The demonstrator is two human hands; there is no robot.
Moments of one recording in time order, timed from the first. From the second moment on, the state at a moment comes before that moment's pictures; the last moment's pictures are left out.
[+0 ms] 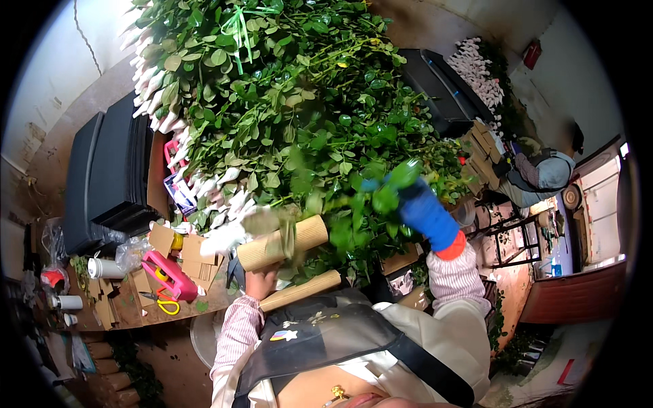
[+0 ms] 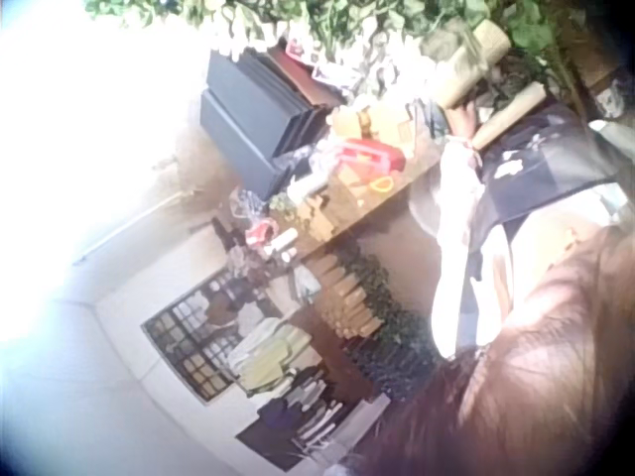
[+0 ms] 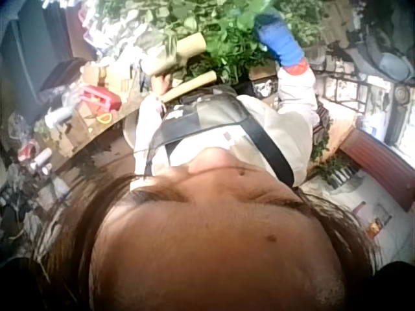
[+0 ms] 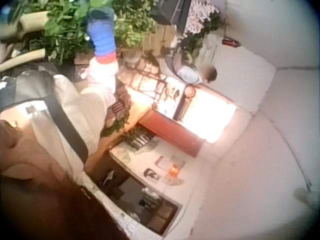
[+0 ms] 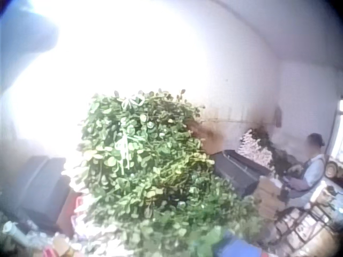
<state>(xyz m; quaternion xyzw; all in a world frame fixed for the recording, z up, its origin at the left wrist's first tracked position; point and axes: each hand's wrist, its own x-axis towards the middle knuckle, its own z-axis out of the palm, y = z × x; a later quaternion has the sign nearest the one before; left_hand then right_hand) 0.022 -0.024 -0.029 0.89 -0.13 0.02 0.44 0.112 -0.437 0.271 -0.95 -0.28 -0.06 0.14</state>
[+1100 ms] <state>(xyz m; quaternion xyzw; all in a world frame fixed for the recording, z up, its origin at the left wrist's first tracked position) 0.016 -0.025 -0.028 0.87 -0.01 -0.04 0.49 0.239 -0.374 0.071 -0.98 -0.20 -0.08 -0.03</state>
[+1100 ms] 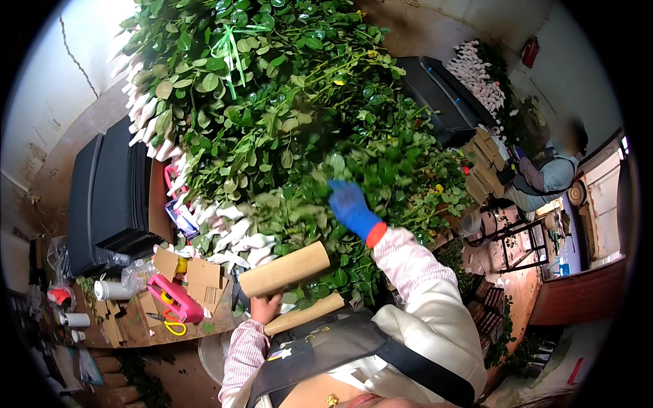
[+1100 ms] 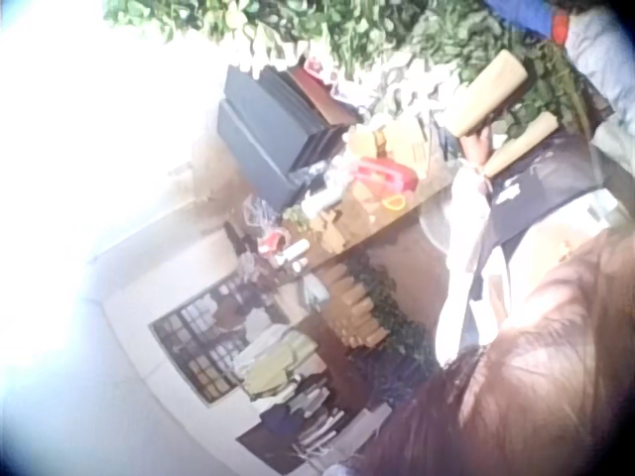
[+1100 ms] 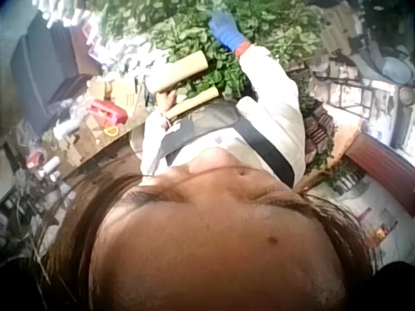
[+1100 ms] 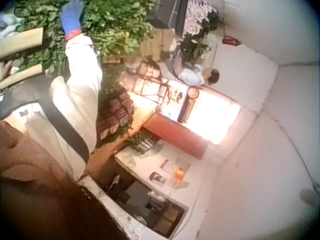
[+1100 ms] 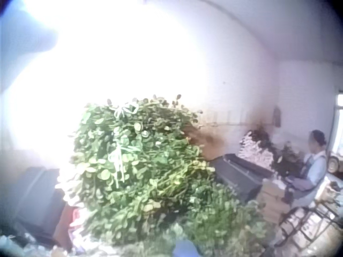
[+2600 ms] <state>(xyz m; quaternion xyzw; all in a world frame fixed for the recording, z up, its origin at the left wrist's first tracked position) 0.018 -0.020 -0.049 0.87 -0.06 -0.03 0.49 0.320 -0.521 0.223 -0.95 -0.16 -0.27 -0.06</state>
